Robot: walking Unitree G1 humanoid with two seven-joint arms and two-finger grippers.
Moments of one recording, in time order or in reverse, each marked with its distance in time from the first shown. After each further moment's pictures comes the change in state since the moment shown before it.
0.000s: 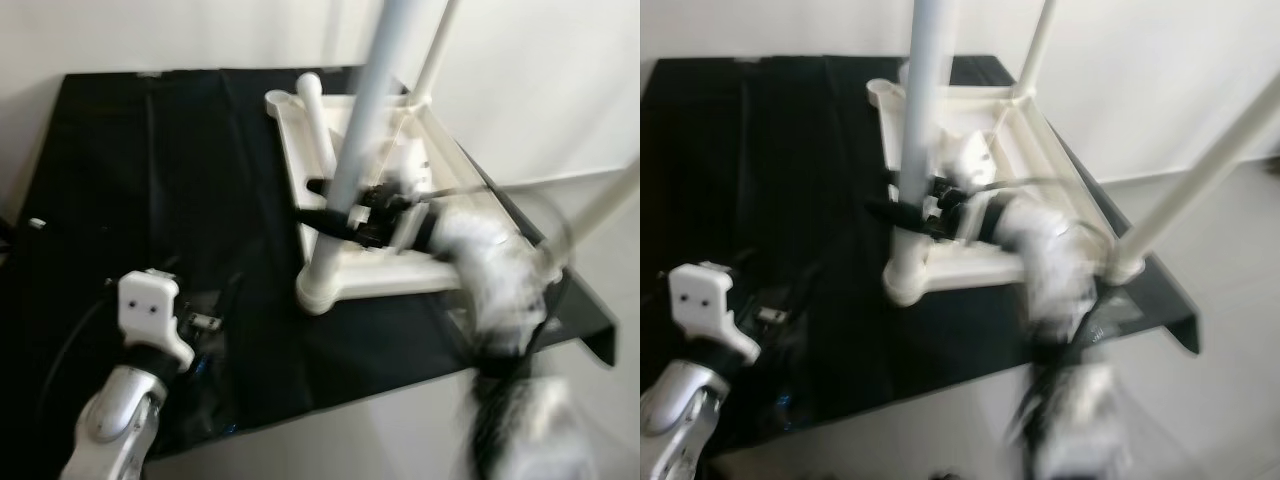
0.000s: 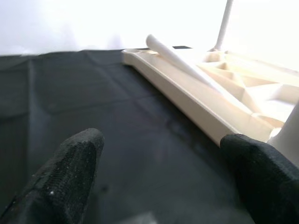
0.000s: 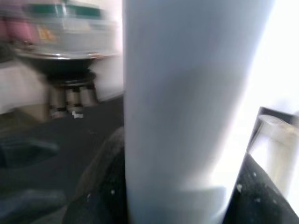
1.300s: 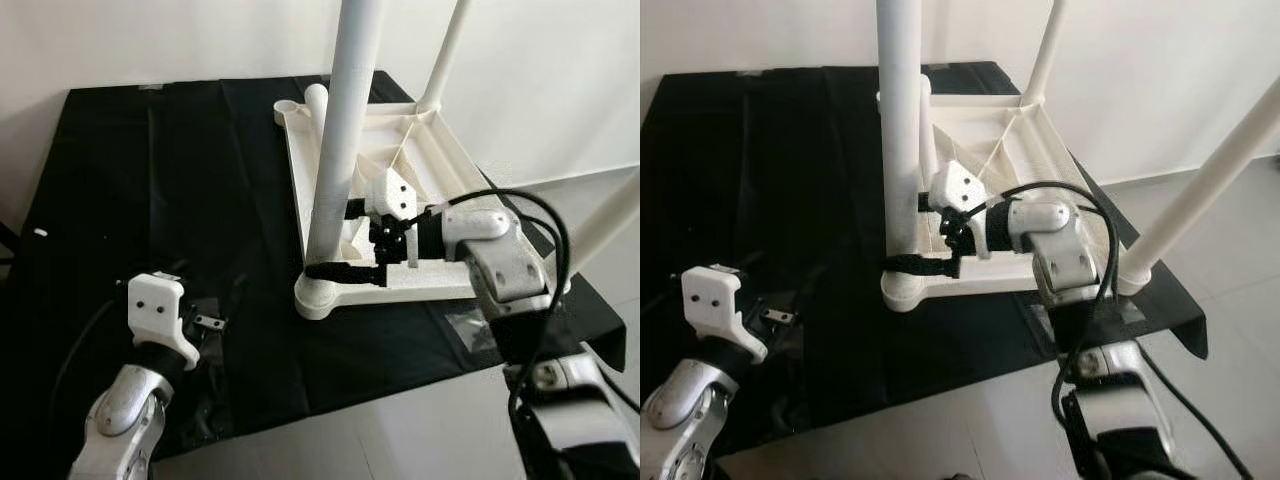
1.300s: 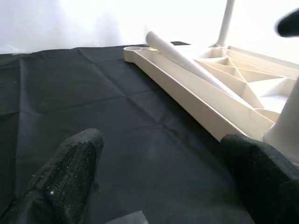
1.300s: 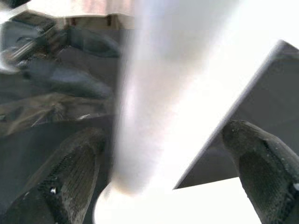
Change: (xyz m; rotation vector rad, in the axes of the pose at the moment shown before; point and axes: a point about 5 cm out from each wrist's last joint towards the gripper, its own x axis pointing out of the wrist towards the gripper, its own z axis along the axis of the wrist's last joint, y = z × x) left arm -0.004 -0.002 -0.003 -0.004 0.005 -0.015; right arm 0.023 -0.070 0.012 -0.225 0.168 0.576
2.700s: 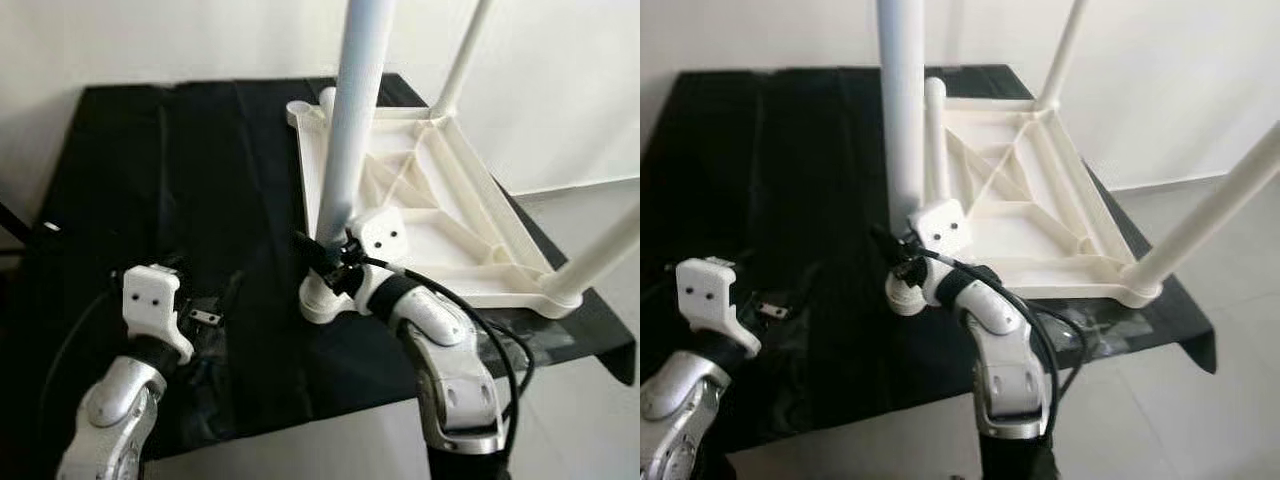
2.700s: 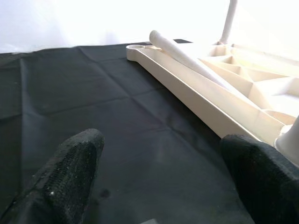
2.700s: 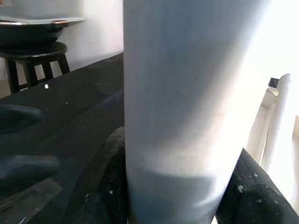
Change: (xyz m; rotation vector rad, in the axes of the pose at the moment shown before) left arm 0.008 0.005 0.000 0.004 0.005 -0.011; right arm 0.022 0.089 -0.003 0.258 -0.054 -0.683
